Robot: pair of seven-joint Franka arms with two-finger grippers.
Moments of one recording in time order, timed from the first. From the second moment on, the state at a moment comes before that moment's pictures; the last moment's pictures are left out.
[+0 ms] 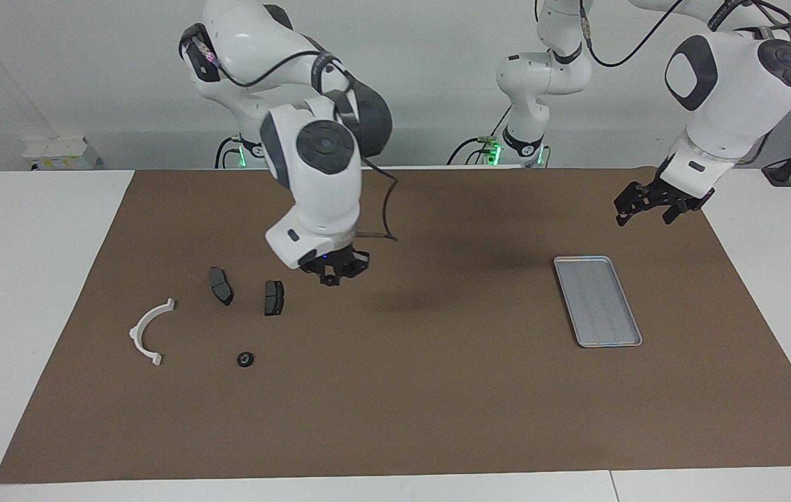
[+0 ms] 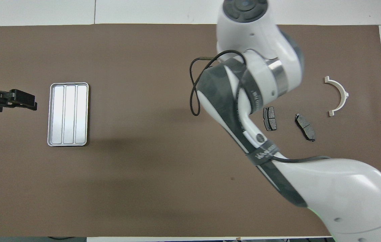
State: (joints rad) left arm -0.05 0.03 0.06 -1.70 -0.01 1.67 0.04; right arm 0.27 0.55 0.11 -1.02 -0.12 1.45 0.37
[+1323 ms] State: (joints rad) left arm -0.01 0.00 0.01 -1.72 -0.01 1.62 -0.02; right arm -0.10 0.49 0.11 -1.59 -0.11 2.11 -0.26
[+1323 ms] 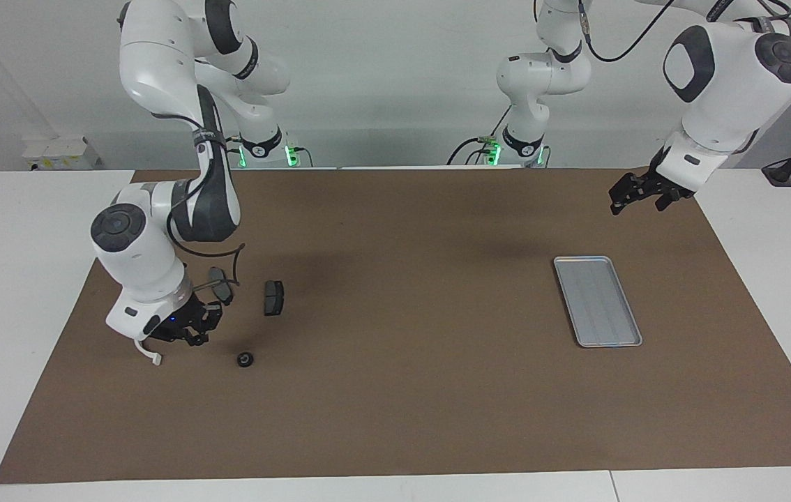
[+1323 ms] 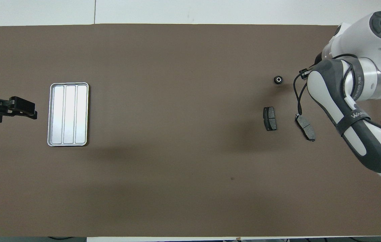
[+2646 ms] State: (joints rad) left arm 0.01 0.00 -0.02 -1.72 -0.01 1.63 -0.02; right arm -0.15 0.57 0.11 -1.63 -0.11 2.26 -0.26
